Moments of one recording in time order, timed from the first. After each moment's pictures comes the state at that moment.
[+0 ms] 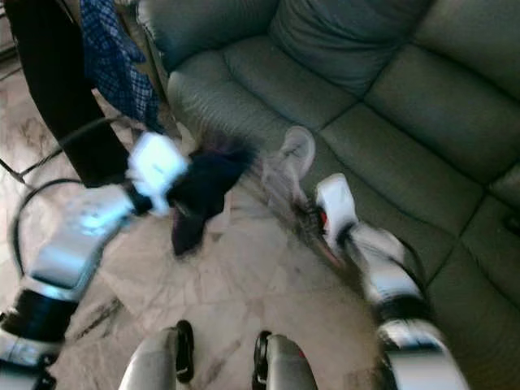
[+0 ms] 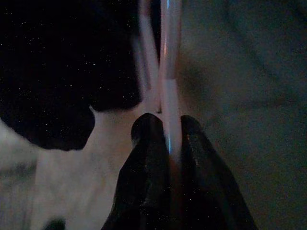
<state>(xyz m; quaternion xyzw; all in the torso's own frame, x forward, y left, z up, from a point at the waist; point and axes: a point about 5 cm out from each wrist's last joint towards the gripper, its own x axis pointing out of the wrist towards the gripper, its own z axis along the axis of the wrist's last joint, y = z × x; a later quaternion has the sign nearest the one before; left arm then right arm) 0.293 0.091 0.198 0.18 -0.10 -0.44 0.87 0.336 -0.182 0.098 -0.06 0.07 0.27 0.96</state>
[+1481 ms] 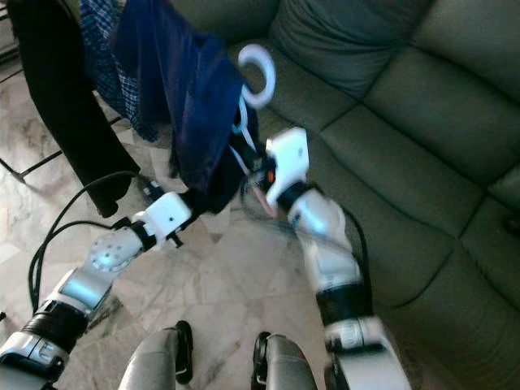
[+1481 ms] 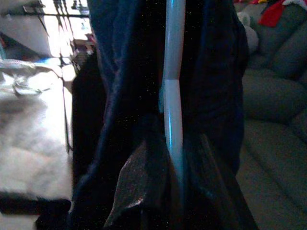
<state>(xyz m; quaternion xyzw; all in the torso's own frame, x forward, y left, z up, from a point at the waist) 0.307 0.134 0.090 0.30 -0.01 -0.32 0.90 0.323 -0.092 0.159 -0.03 -0.13 0.32 0.94</state>
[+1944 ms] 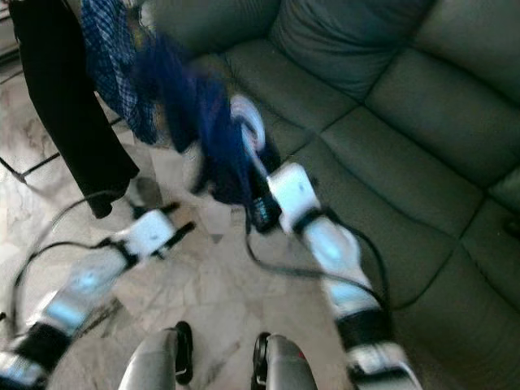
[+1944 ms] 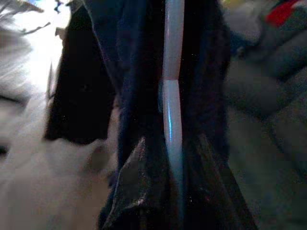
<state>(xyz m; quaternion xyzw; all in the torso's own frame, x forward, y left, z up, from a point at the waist) 0.287 0.169 0.073 0.31 0.01 -0.30 0.90 0.300 -0.123 0.121 -0.16 -0.10 0.32 0.93</state>
